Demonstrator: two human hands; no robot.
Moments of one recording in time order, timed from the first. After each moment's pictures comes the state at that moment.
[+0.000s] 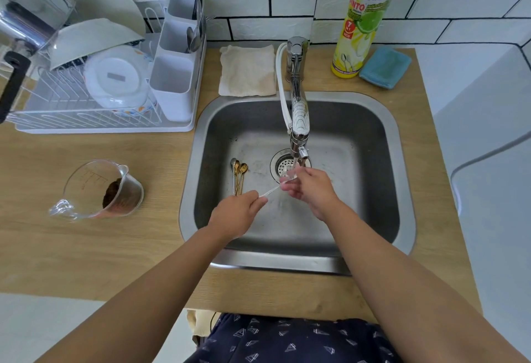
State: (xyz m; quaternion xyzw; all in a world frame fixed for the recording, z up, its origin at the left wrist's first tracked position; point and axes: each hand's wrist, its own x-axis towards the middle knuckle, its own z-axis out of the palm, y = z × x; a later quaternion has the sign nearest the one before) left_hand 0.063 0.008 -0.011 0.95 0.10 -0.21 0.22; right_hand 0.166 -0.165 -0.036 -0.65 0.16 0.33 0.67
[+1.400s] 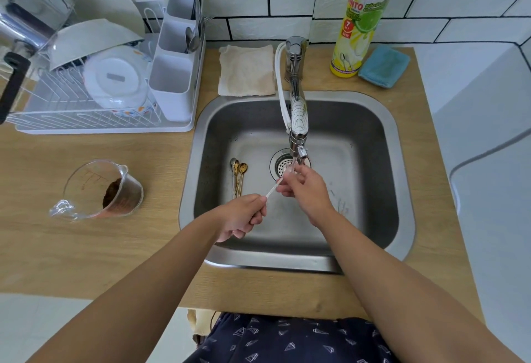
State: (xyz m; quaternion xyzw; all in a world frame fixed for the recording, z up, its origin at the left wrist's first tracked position) left_hand 0.071 0.012 0.006 0.65 0.26 -0.40 0.60; right_hand 0.150 -0.161 -0.045 -0.68 0.05 0.26 0.68
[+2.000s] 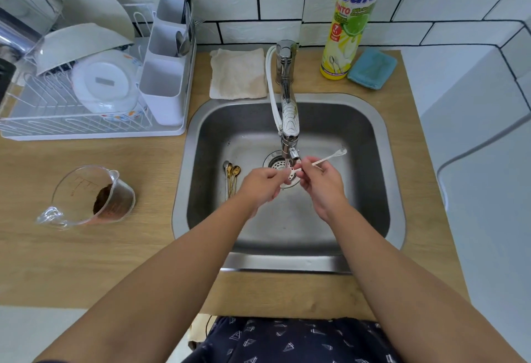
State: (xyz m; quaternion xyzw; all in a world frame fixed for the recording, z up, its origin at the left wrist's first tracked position) left_hand 0.128 -0.039 -0.001 0.73 0.25 -0.18 0.60; right_hand 0.169 -0.188 -0.027 -0.57 0.18 0.21 0.77
